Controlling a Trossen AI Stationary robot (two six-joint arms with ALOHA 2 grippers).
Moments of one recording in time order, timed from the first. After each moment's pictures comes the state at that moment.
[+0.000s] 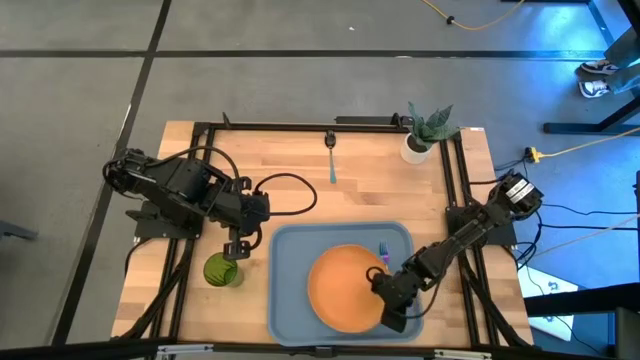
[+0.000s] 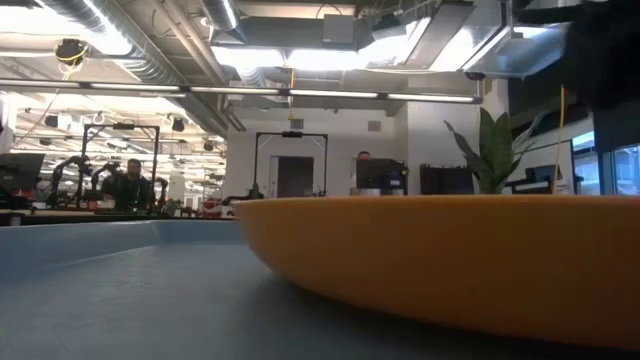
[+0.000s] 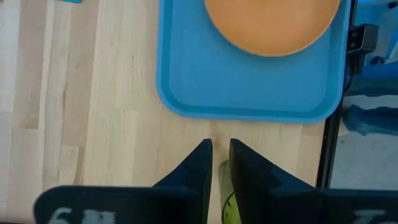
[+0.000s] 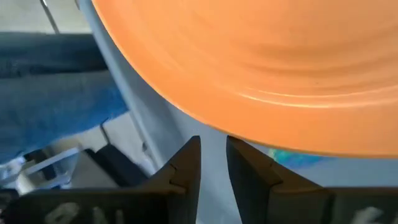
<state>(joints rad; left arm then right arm) -0.36 1.52 1.90 -1.56 -0.10 -0.49 0.66 1.69 0.89 -0.22 -0.28 1.19</state>
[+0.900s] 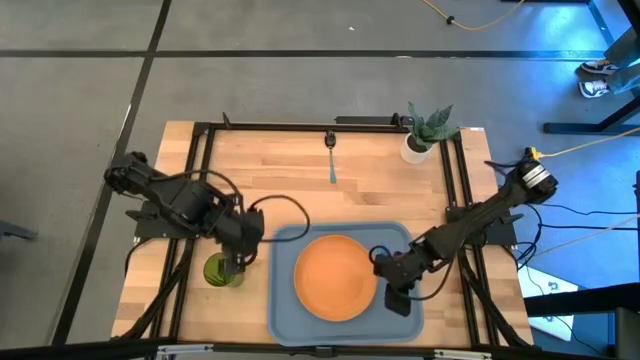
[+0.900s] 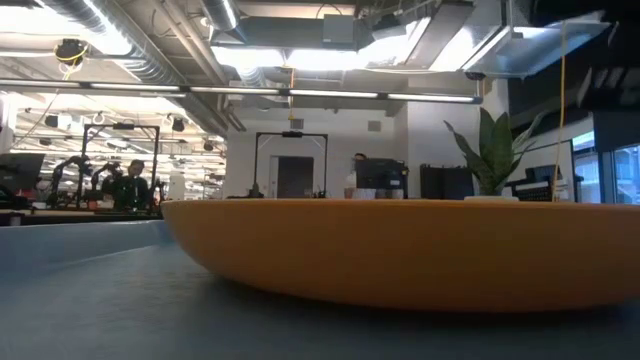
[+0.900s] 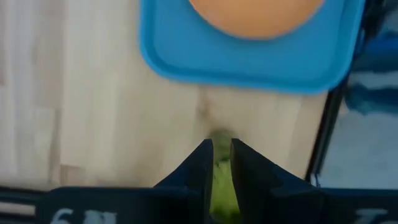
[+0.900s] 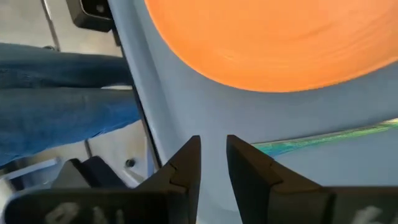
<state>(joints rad) -0.48 1.52 1.78 -1.57 -0.06 -0.67 0.58 1.49 0.96 -0.47 -0.20 1.01</state>
